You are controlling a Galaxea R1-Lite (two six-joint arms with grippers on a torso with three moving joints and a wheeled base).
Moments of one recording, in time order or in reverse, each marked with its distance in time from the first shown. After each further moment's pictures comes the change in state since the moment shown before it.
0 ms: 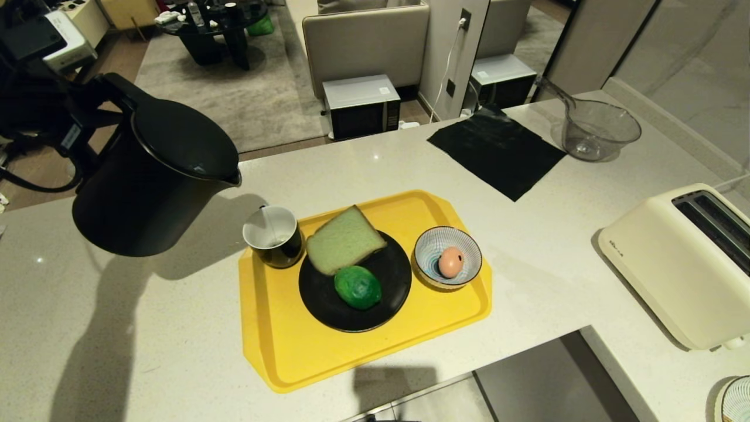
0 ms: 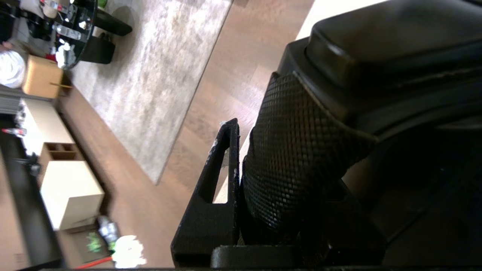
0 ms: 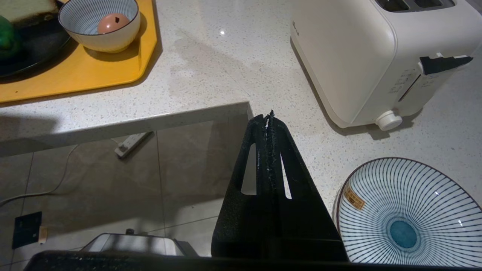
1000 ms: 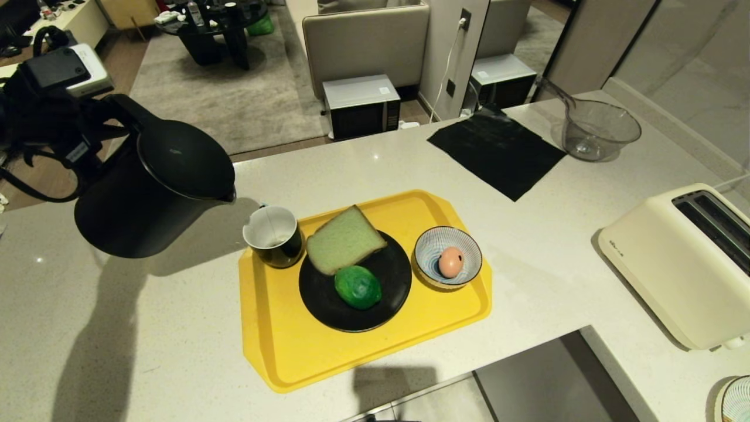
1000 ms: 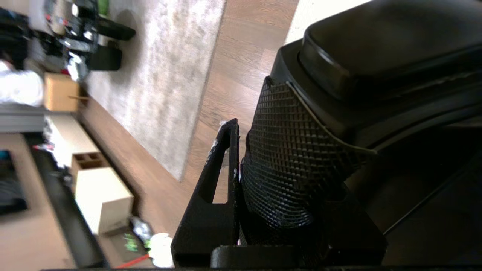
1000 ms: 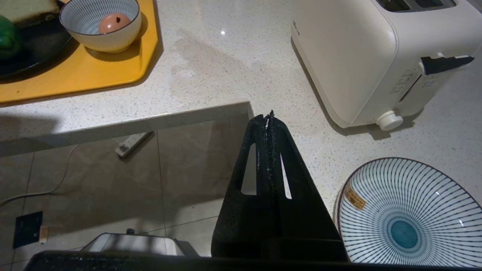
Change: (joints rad) left arm 0.014 0.052 -0.017 0.006 0.010 0.162; right arm 0.000 0.000 0.000 0.000 0.000 0.001
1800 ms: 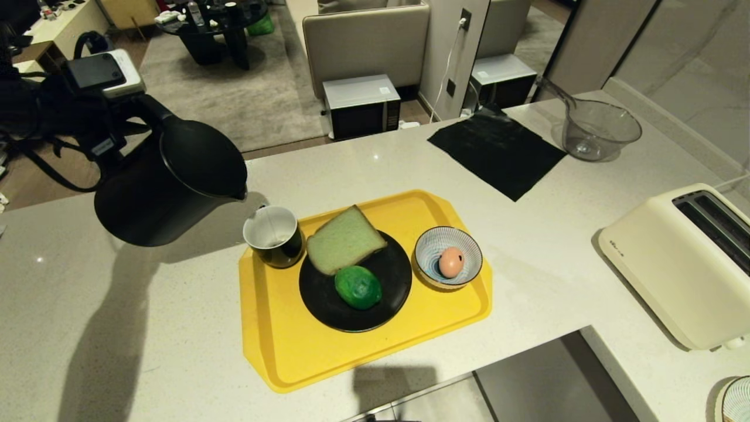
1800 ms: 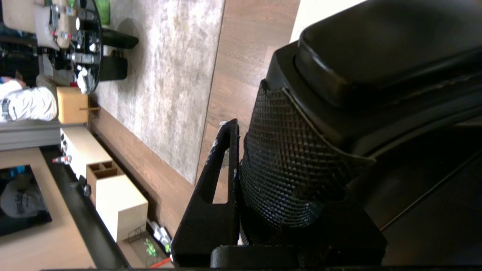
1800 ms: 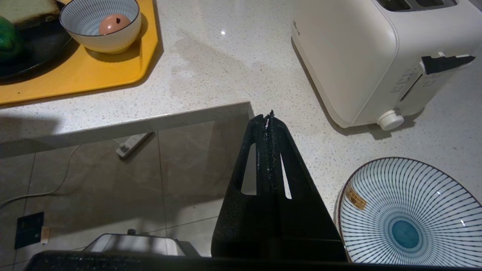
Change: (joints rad) left arm -0.065 0.089 -0.136 0.066 0.061 0.068; right arm 0.000 0.000 0.000 0.000 0.000 0.006
